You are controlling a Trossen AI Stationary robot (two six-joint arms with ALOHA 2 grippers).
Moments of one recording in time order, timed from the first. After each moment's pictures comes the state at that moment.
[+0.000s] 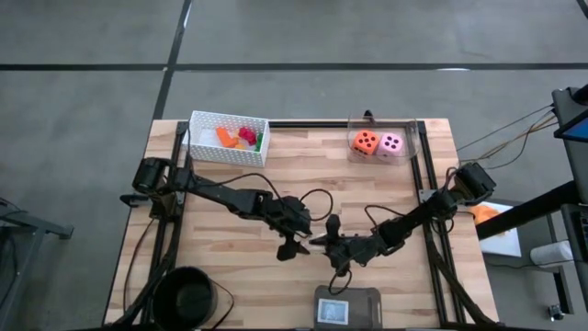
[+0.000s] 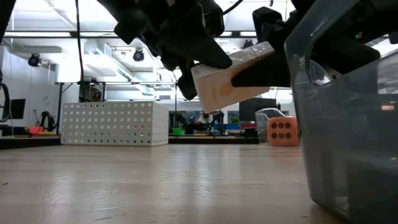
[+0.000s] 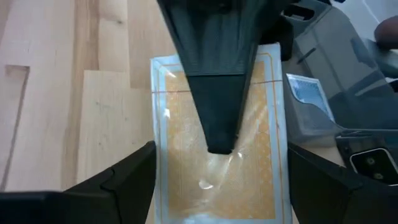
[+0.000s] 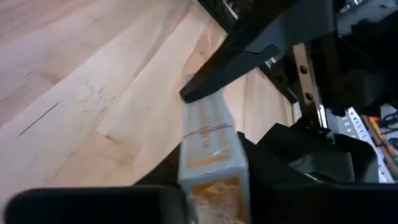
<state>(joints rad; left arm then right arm) -0.14 1.84 1.11 0.02 0.29 -0.22 0.48 1.72 0.72 0.53 0.54 -0.49</state>
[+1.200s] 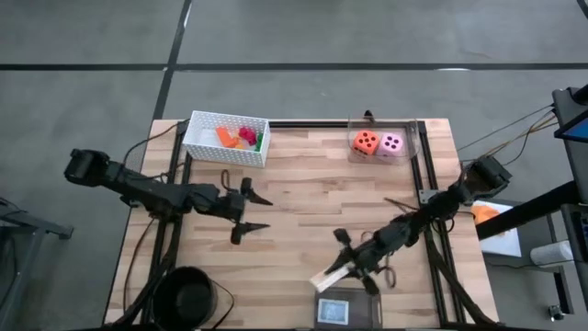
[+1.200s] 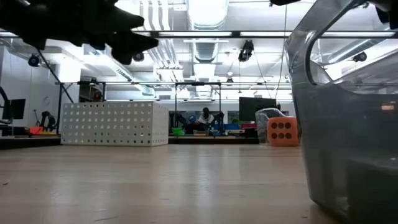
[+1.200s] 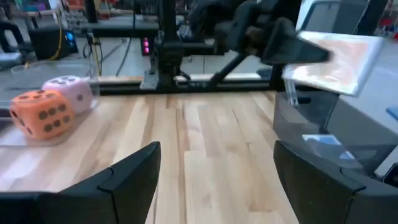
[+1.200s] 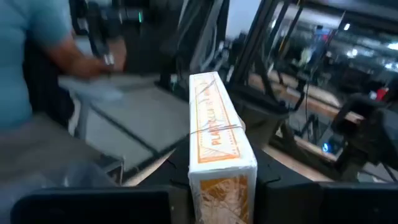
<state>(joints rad) -0.18 1.16 0.37 0.62 -0.05 -0.03 0.53 1.57 0.60 0.95 0.01 -0.27</state>
